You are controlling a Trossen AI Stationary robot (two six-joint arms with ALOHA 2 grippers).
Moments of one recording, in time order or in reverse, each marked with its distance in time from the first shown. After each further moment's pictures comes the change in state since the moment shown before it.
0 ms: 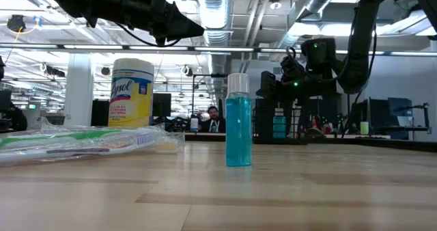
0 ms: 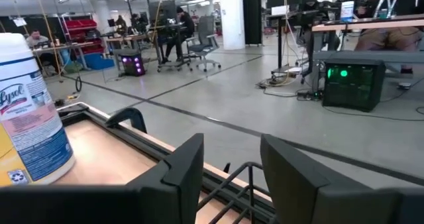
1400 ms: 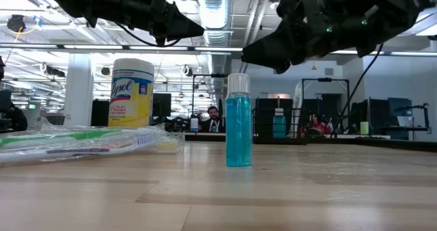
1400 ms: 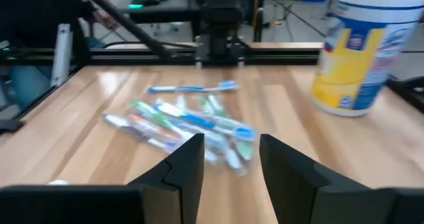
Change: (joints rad) left arm 0.000 0.000 0.000 0.000 0.000 0.000; right arm 0.611 -0.372 -0.003 -0.585 -0.261 -0.109
